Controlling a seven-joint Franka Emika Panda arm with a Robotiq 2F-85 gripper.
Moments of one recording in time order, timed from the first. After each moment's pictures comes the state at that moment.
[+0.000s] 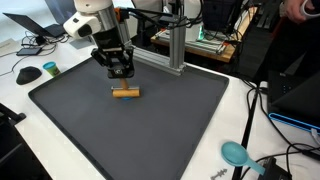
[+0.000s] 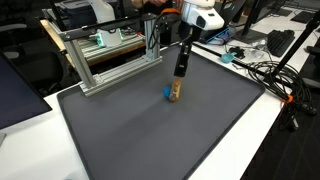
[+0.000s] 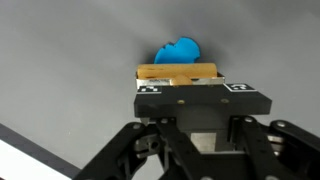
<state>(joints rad) -0.02 0.47 0.05 -1.73 -0.12 2.15 -0.52</state>
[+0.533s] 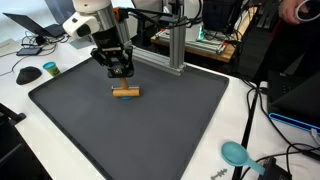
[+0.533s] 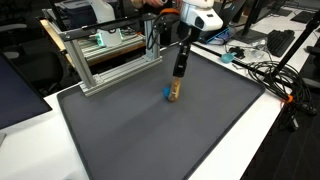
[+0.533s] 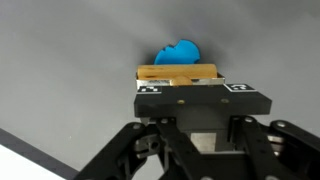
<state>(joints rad) -0.03 0.47 0.05 -1.73 -0.11 2.14 -0.52</state>
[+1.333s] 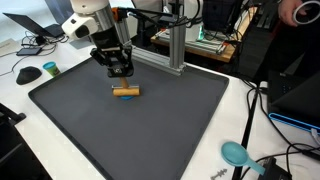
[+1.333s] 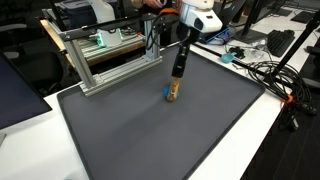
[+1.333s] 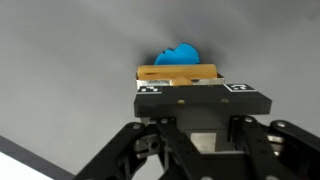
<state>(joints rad) -0.04 0.48 0.05 -1.71 -0.11 2.11 -0.52</state>
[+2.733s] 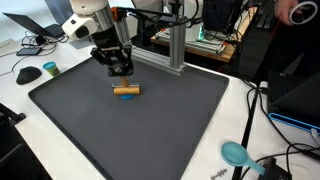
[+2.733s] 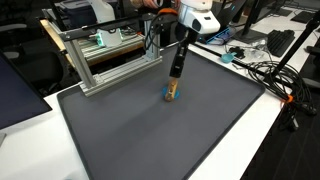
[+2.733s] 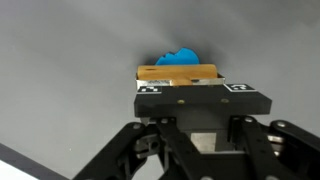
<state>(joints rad) -0.04 0.48 0.05 -1.71 -0.11 2.09 -0.52</state>
